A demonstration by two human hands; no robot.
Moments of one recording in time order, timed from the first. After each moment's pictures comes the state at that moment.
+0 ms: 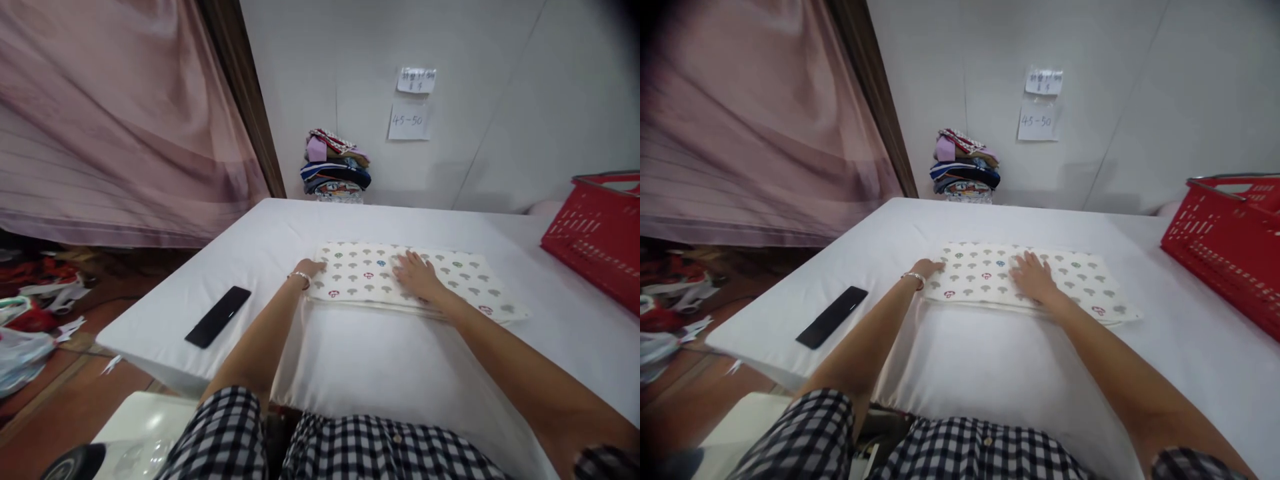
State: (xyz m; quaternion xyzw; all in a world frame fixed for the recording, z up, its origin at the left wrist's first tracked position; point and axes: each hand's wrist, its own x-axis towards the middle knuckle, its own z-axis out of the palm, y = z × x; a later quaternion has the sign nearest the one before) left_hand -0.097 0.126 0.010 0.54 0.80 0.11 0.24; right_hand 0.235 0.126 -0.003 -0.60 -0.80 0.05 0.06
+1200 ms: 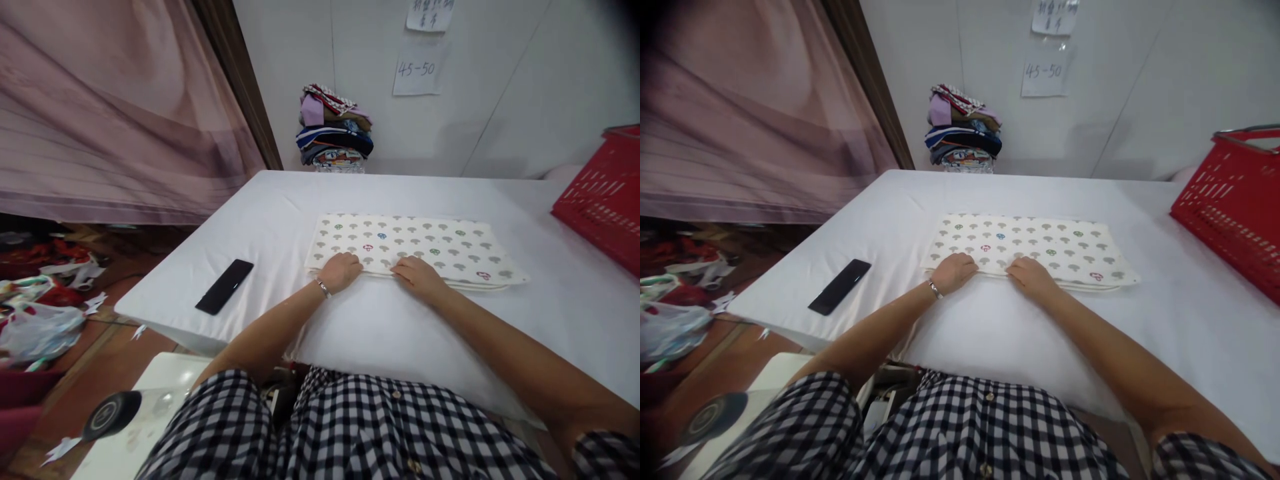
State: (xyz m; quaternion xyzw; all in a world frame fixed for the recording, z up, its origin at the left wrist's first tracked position) left_hand -0.017 0.045 -0.006 0.90 0.42 0.12 -0.04; right_hand 0.243 0.055 -0.010 -0.35 -0.92 0.06 0.19
